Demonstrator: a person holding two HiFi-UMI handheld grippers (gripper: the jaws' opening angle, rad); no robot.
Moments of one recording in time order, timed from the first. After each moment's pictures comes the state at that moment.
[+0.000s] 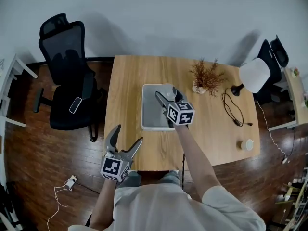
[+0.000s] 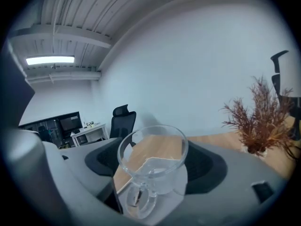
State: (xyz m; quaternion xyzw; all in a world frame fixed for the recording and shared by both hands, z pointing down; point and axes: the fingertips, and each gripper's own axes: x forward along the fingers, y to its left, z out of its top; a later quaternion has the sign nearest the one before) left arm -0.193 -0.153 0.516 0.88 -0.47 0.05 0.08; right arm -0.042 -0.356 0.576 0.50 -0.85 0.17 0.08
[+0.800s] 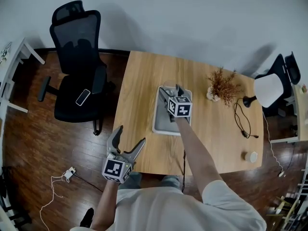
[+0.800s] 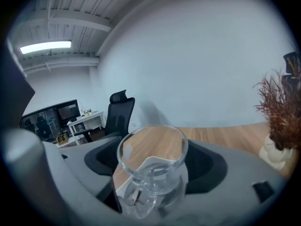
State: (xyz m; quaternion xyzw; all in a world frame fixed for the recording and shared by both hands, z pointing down) left arm -0.244 -0.164 0.530 0.85 -0.52 0.03 0.10; right arm -0.100 -0.421 0.646 0.49 -0.84 0.18 0.16
